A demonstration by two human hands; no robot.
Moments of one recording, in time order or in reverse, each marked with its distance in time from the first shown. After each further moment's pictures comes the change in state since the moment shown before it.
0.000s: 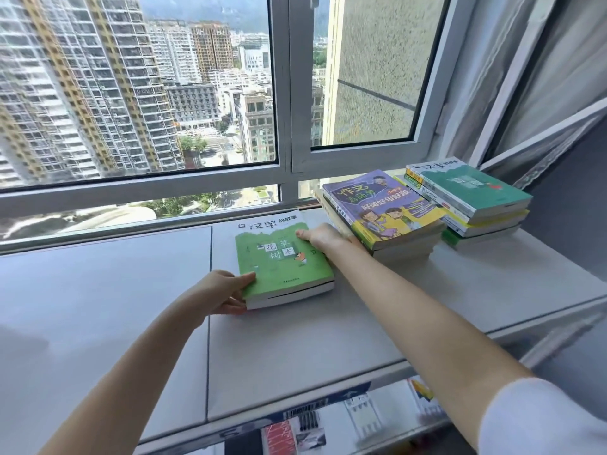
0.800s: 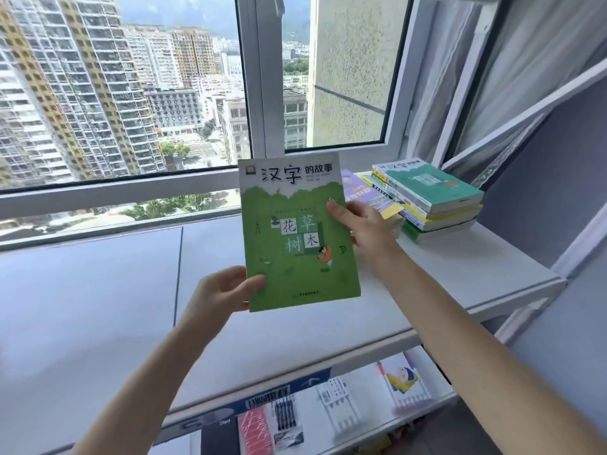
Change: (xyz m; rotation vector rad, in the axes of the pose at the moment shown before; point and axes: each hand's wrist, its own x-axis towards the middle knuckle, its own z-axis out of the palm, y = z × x) left_hand -0.061 -0.007 0.064 -0.181 -0.015 0.570; right_hand -0.115 0.057 -0.095 0.715 0.118 -0.375
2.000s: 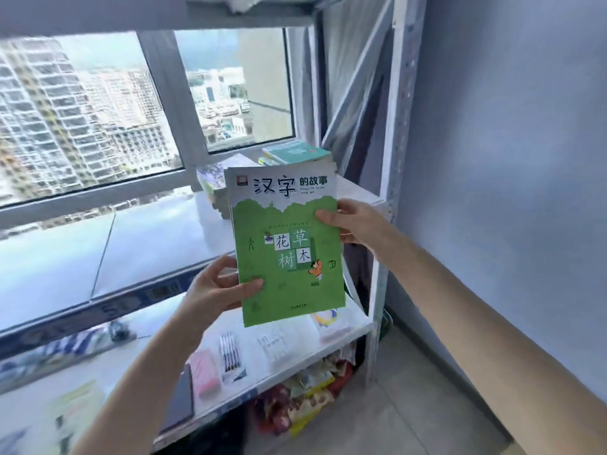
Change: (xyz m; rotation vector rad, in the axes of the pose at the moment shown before) left_hand -0.223 0.045 0.198 -0.068 -0.197 -0.071; right_hand -0.268 -0.016 -0.220 -0.037 -0.059 0.041
